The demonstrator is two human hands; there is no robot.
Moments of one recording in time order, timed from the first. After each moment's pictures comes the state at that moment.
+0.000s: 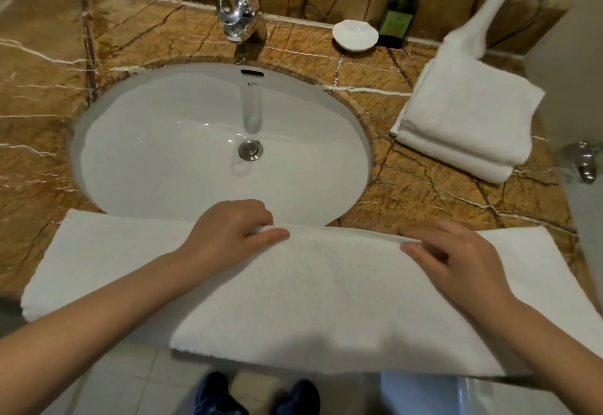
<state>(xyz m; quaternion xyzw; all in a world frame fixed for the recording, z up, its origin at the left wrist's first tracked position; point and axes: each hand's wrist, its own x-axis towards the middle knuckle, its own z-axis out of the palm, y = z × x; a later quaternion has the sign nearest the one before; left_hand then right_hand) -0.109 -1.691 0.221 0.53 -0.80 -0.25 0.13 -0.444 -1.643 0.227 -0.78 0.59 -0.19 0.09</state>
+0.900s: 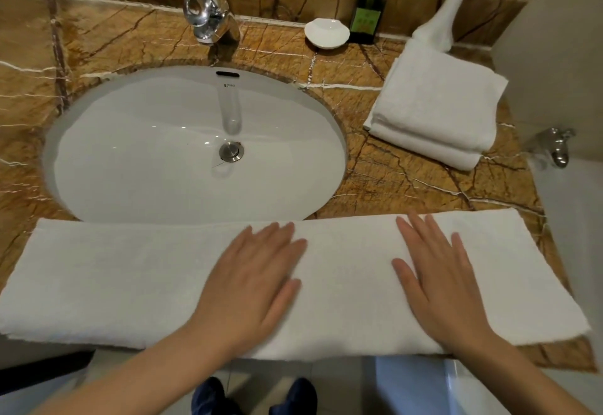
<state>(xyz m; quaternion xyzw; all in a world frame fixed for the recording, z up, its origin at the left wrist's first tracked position) -0.155 -1.614 0.219 0.47 -0.87 -0.10 0.11 -0.443 -1.595 0.217 -0.71 0.69 -0.07 0.09</state>
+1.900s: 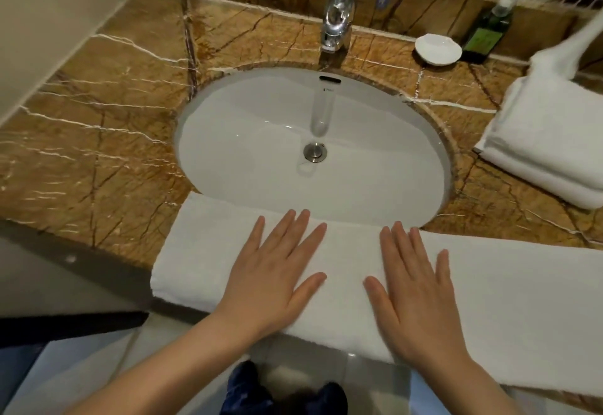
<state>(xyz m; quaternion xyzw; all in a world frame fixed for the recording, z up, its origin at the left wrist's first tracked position) -0.049 -1.610 0.223 0.57 -0.81 -0.11 0.00 -0.273 -1.599 0.223 -0.76 0.64 0.01 0.14</state>
